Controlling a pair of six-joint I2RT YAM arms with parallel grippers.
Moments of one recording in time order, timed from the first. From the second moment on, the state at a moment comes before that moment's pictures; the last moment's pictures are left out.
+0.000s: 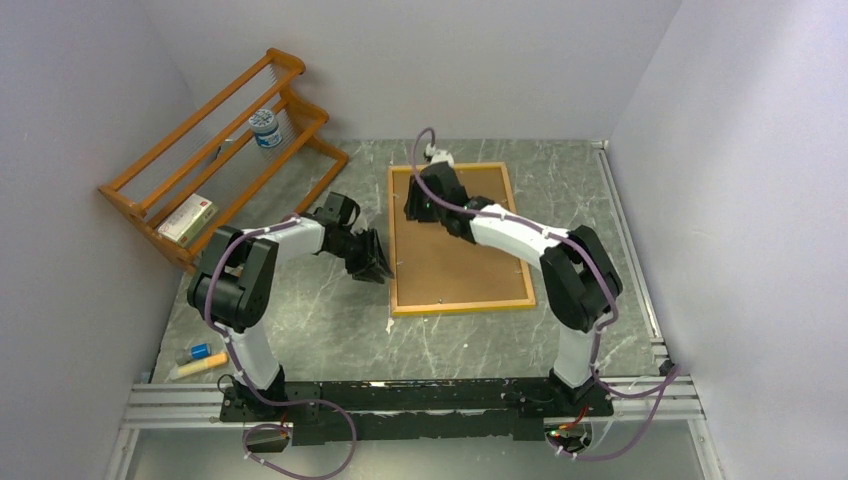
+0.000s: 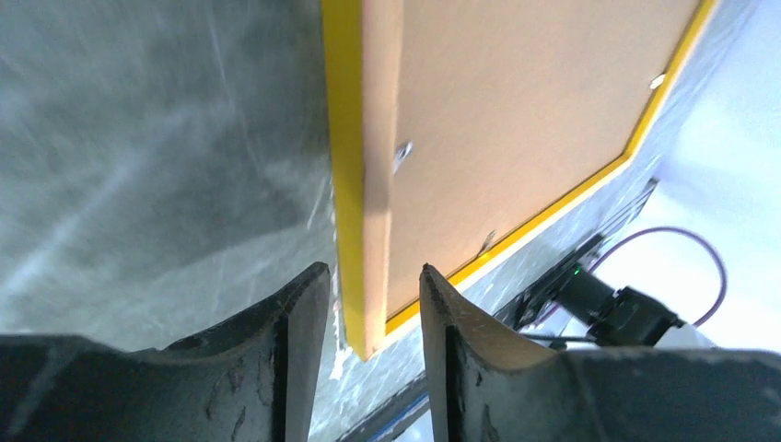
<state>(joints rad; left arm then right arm) -0.34 1.80 1.05 -0.38 0.58 -0.60 0.64 1.89 1.38 -0.07 0.10 0.53</state>
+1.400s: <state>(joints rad) -0.27 2.16 1.49 -0.51 0.66 -0.52 0.48 2.55 2.04 -0.06 -0.43 0.46</state>
